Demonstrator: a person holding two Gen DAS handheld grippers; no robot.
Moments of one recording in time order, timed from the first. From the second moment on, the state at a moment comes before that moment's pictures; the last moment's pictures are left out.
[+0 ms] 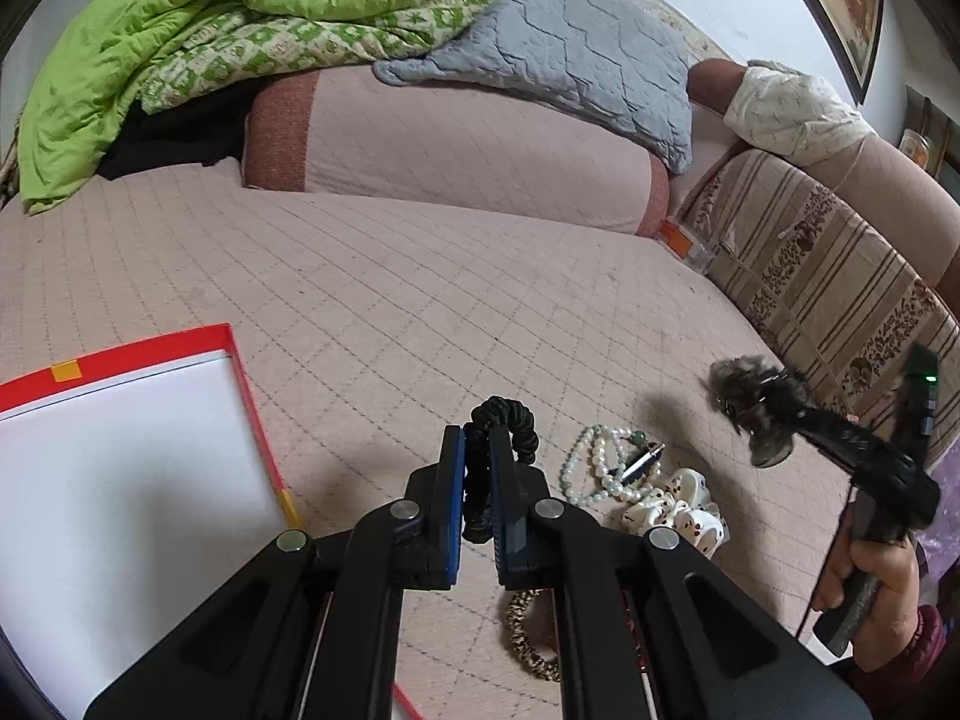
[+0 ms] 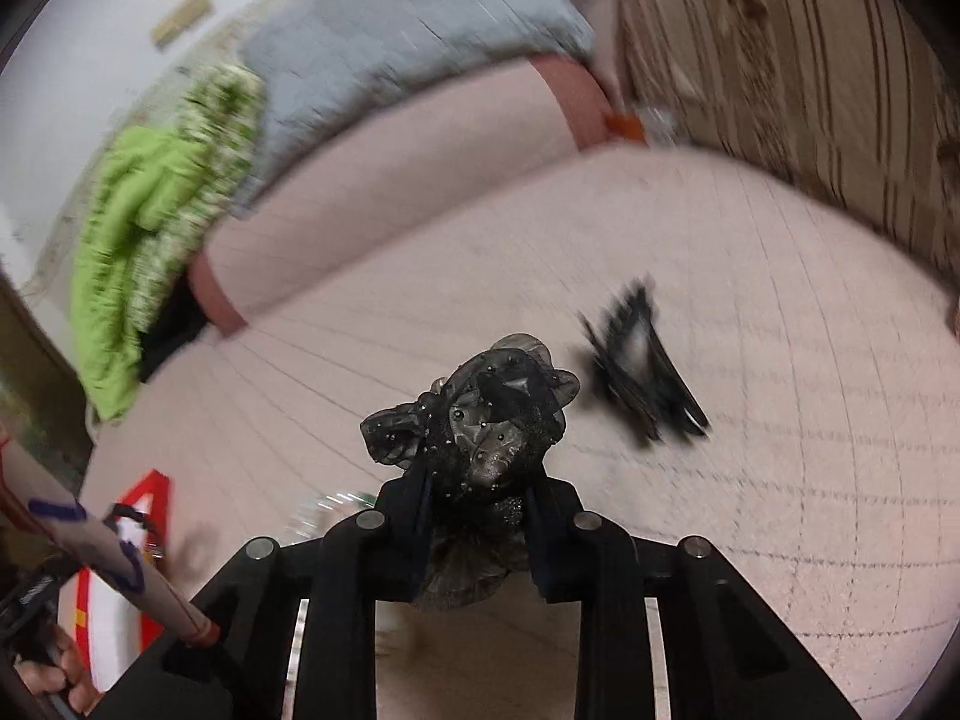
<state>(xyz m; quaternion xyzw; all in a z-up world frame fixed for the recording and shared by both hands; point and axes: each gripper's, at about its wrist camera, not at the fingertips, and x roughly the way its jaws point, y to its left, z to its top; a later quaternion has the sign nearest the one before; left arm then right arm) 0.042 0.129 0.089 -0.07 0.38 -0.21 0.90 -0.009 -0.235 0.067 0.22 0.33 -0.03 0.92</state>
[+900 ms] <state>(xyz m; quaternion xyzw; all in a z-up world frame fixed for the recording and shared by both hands) 0.021 0.306 0.085 -0.13 0.37 -0.05 0.92 0.025 0.036 0.104 0.14 0.32 0.25 0.90</state>
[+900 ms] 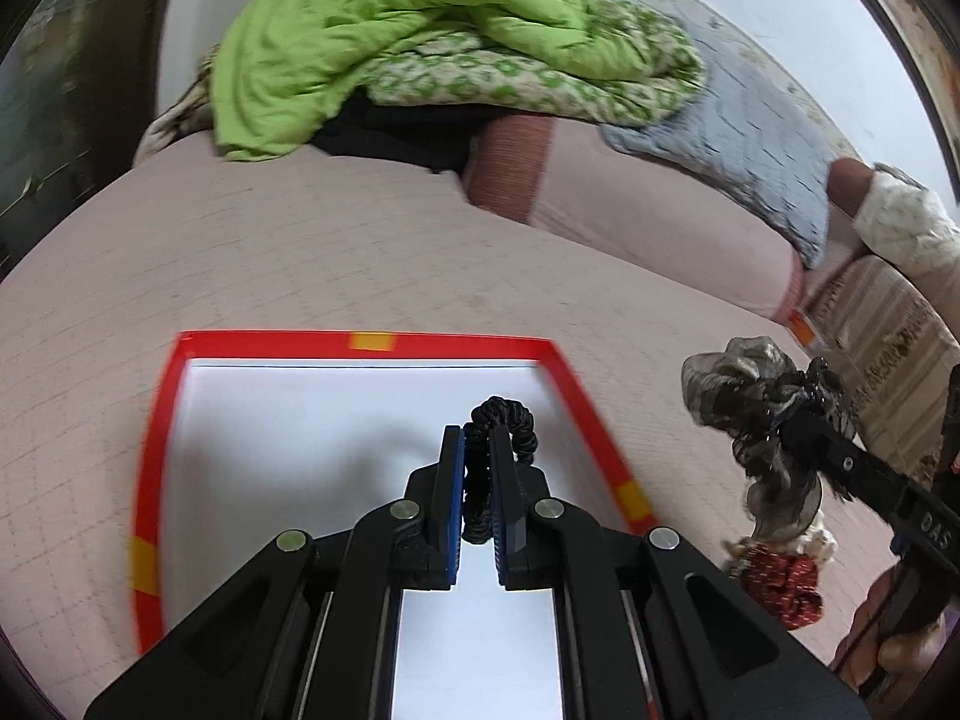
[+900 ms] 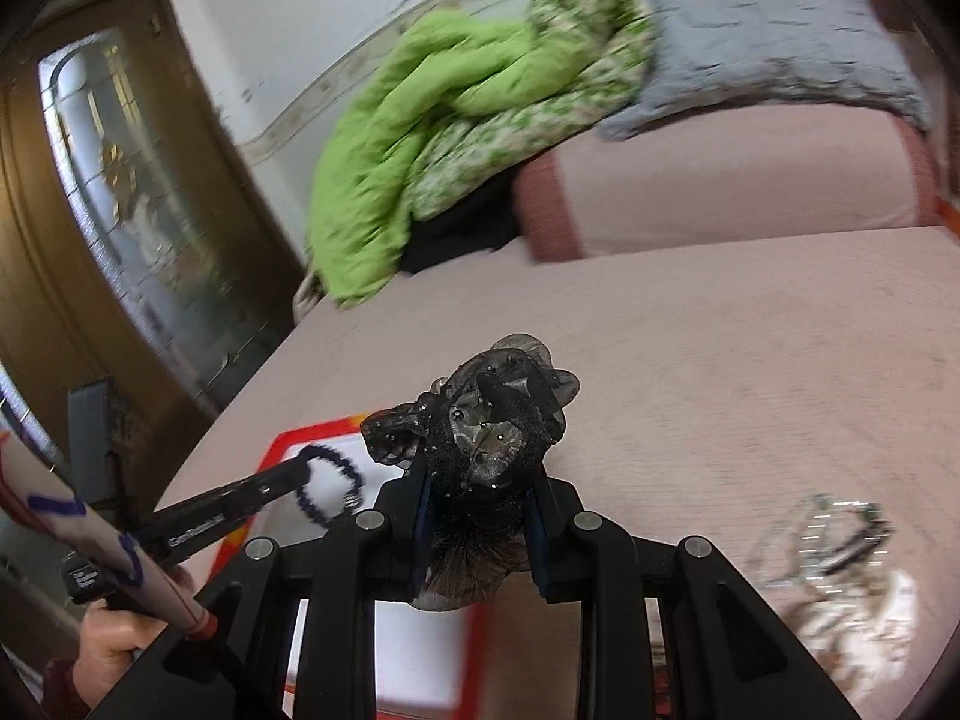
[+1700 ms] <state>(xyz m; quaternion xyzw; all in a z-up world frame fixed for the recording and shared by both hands) 0.059 0.361 0.056 -0.14 0.39 0.05 0.91 0.103 0.164 0.050 0.06 0.40 0.30 0.86</state>
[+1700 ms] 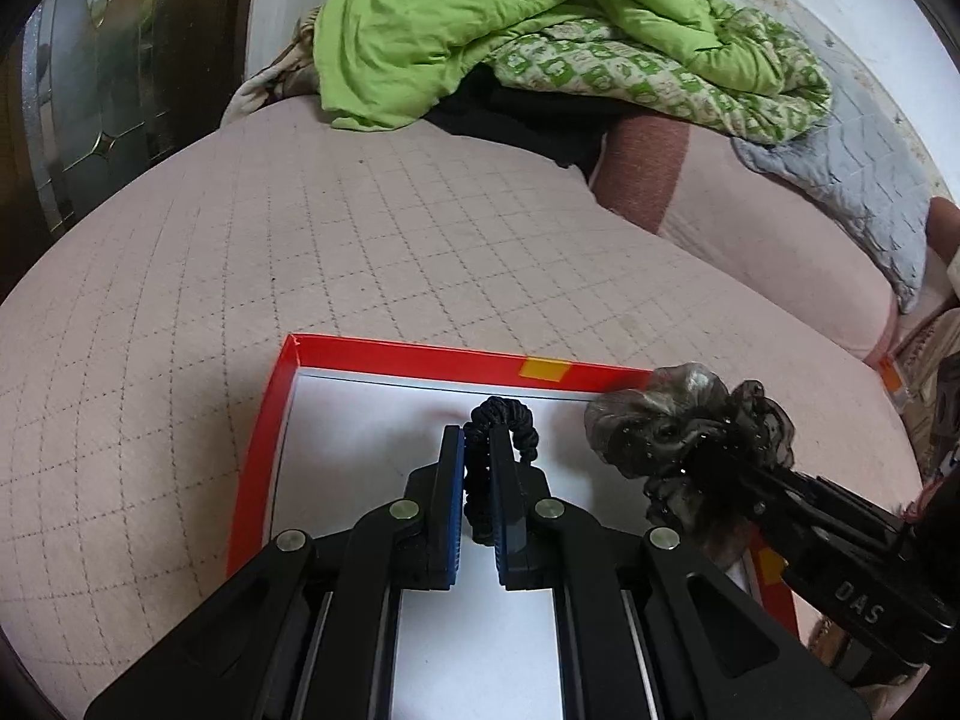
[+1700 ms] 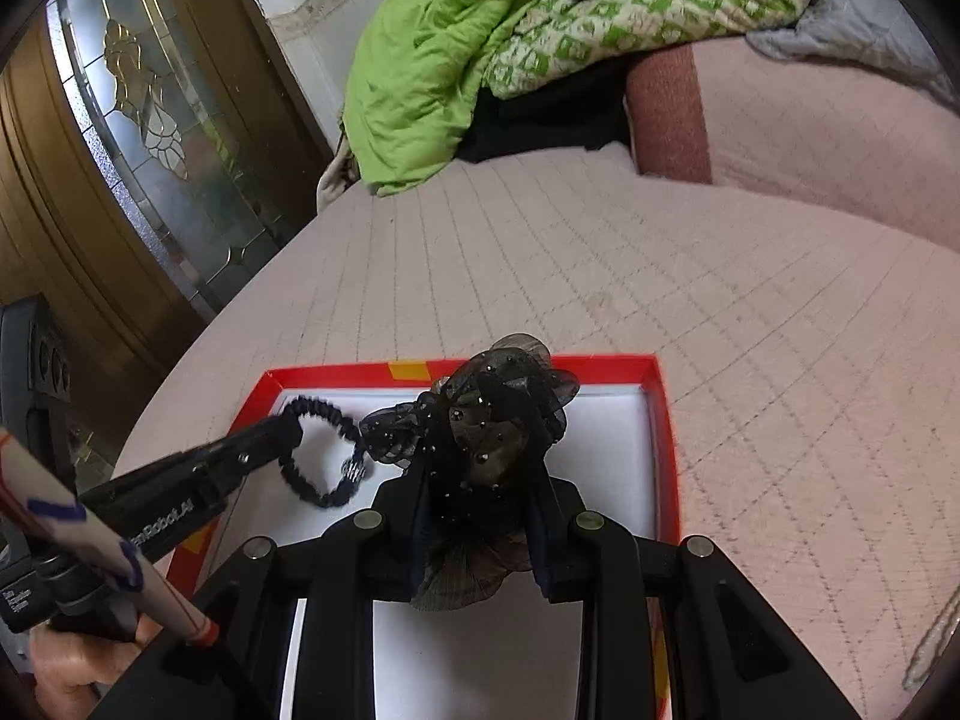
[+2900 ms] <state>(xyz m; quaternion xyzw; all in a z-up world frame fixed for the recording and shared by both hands) 0.043 0.364 0.078 -0.17 0.35 0.08 0.92 0.074 0.159 0.084 0.03 0.38 0.31 0.87</state>
